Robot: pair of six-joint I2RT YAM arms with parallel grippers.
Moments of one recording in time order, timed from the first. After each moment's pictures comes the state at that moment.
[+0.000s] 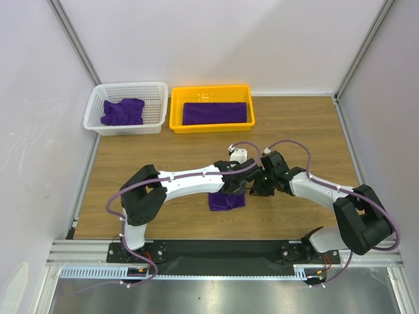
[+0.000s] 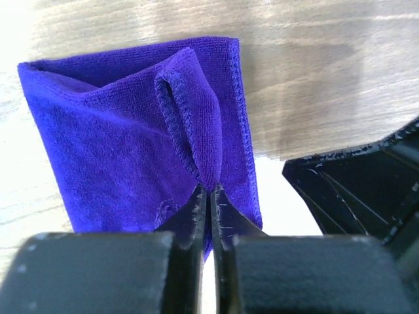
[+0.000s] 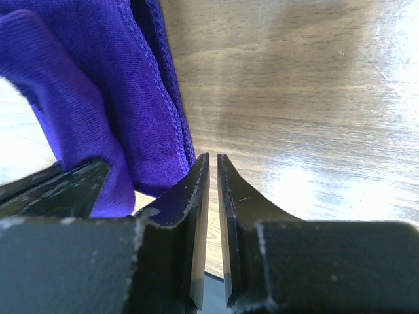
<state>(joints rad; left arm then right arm) -1.11 1.90 1.40 -0.66 -0.41 -0.92 0.53 1.39 0.66 -0.29 -0.14 0.72</state>
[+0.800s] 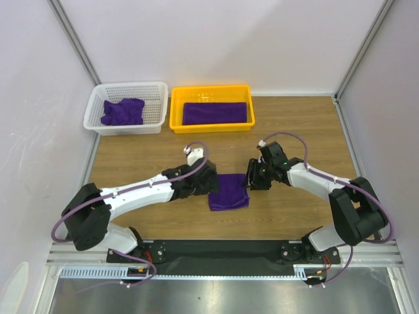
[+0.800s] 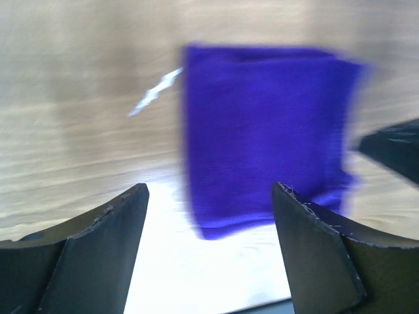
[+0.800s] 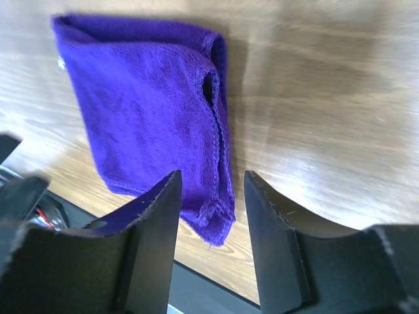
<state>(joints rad) -0.94 1.43 0.92 -0.46 -0.33 -0.92 0.48 1.45 0.78 -0.33 -0.28 0.62</state>
